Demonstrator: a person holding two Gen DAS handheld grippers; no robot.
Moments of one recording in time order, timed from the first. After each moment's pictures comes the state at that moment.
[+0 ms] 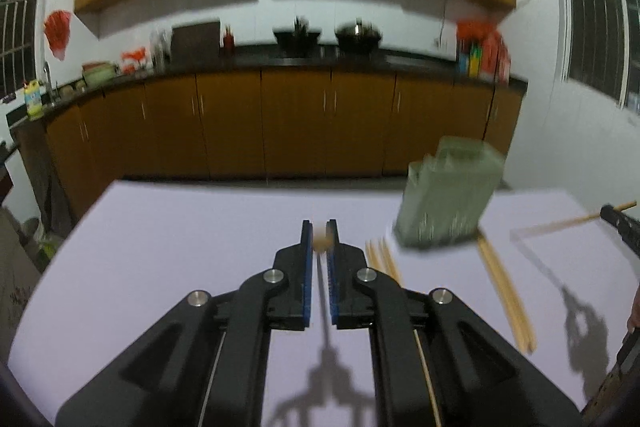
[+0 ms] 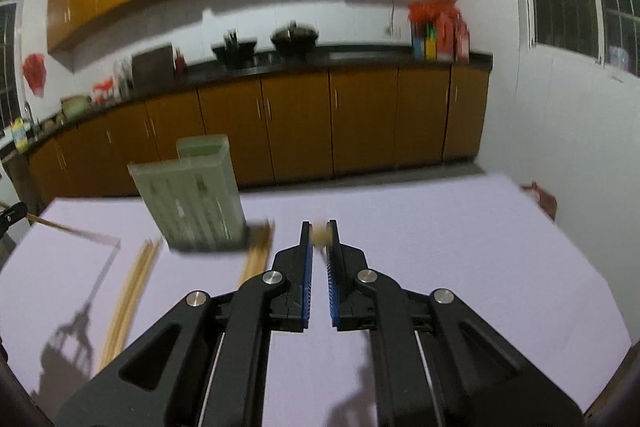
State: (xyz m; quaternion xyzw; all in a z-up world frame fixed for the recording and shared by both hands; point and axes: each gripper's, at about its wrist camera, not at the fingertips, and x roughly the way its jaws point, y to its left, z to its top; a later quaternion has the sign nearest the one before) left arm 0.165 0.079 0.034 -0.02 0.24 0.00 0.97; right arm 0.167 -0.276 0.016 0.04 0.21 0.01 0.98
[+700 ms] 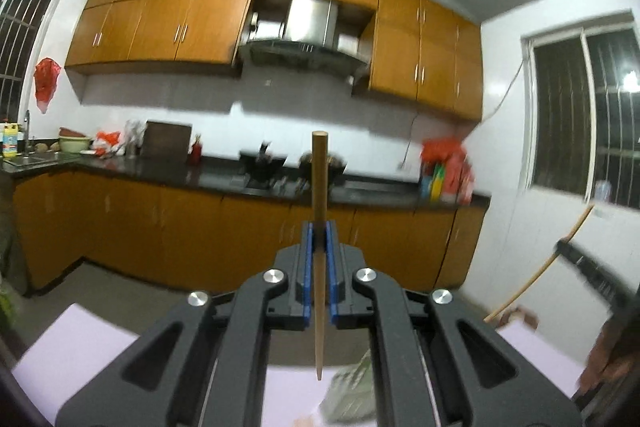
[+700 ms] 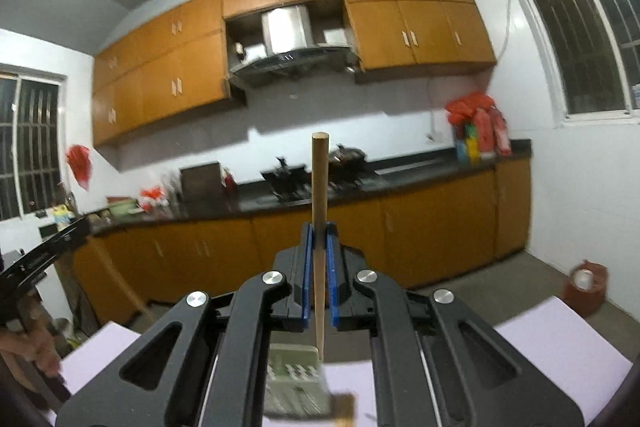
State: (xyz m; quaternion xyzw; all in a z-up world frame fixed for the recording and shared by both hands) left arm 0.216 0.031 0.194 -0.07 0.04 -0.06 0.99; right arm 0.205 -0.240 0.160 0.09 0.02 0.09 0.99
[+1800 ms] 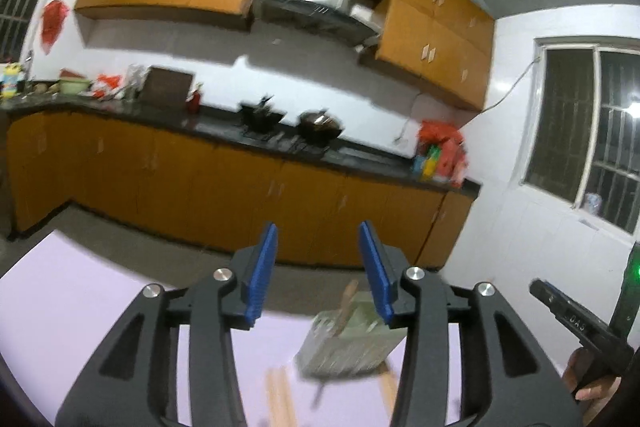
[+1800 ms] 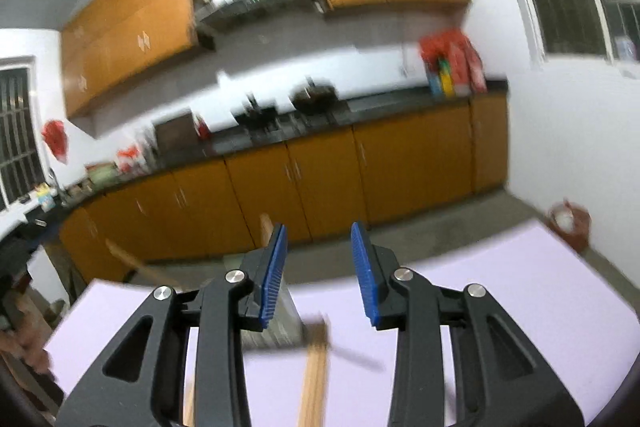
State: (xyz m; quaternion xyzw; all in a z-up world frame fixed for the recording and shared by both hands) left arm 0.198 0.053 0.104 -0.12 0.13 -0.06 0.98; right arm 0.186 -0.269 0.069 0.11 0.17 0.04 0.98
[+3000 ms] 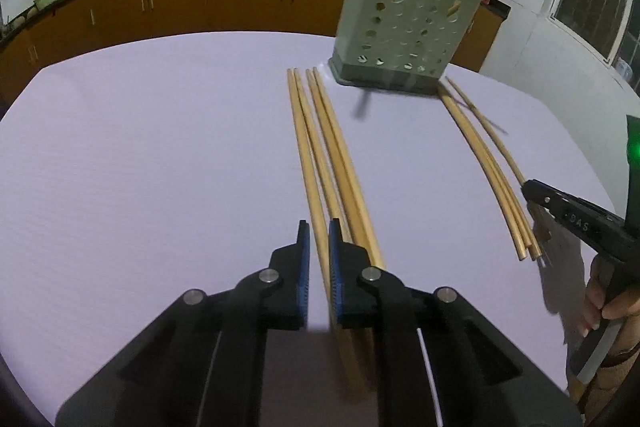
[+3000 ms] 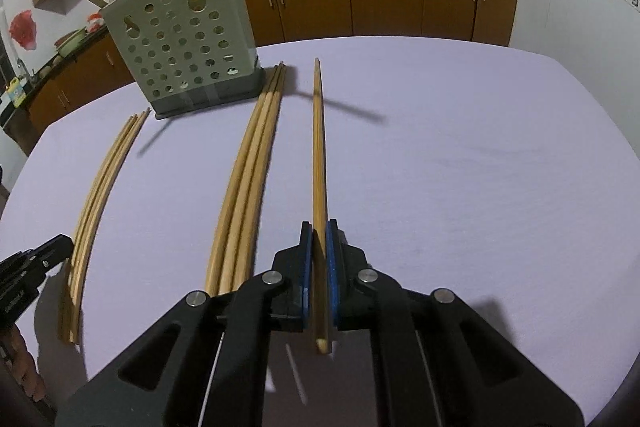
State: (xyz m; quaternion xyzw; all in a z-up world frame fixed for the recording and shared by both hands) left arm 0.171 0.018 -0.108 -0.05 0.43 -0.07 0.90; right arm 0.200 -0.242 -0.111 0.05 0.41 0.03 0.91
